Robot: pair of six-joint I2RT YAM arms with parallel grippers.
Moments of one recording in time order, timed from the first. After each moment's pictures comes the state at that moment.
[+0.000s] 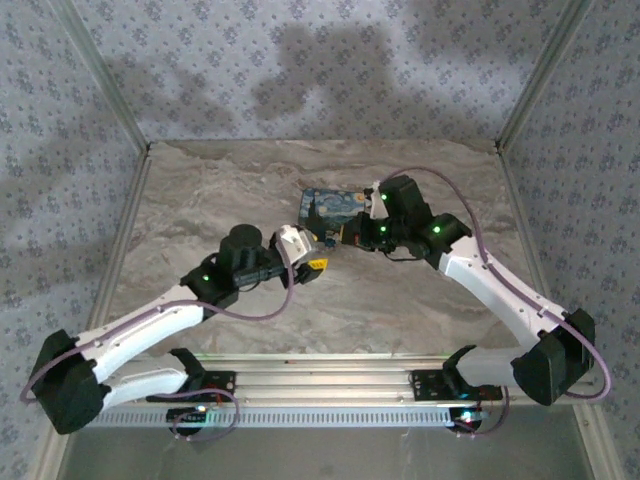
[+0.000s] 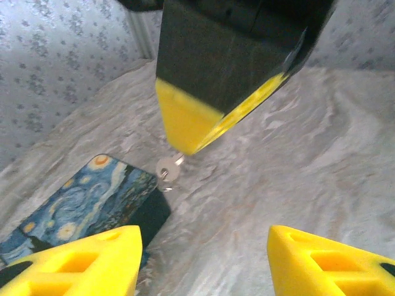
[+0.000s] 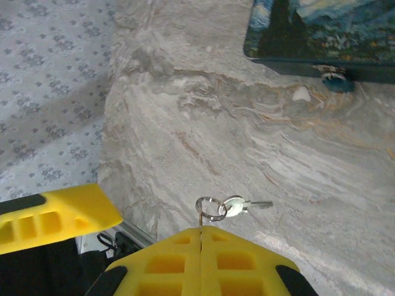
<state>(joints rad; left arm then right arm) -0.82 1.08 0.70 0.09 0.26 0.27 0.60 1.28 1.16 -0.62 -0.37 0.76</state>
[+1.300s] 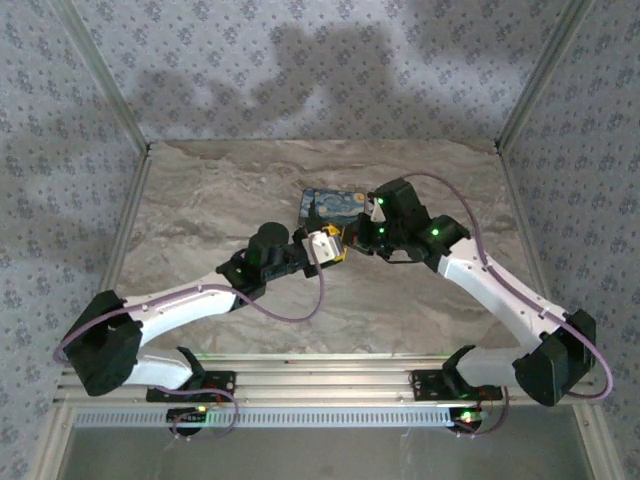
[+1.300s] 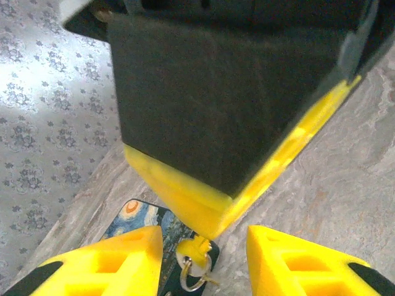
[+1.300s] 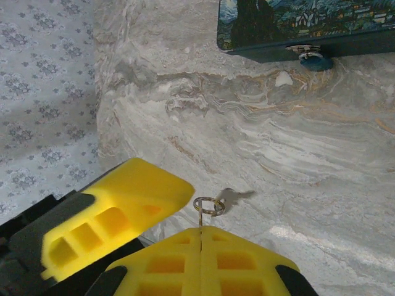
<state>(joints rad) -0.87 1.33 0.74 0.35 0.18 0.50 0.63 1.27 1.16 -0.64 -0.31 0.90</state>
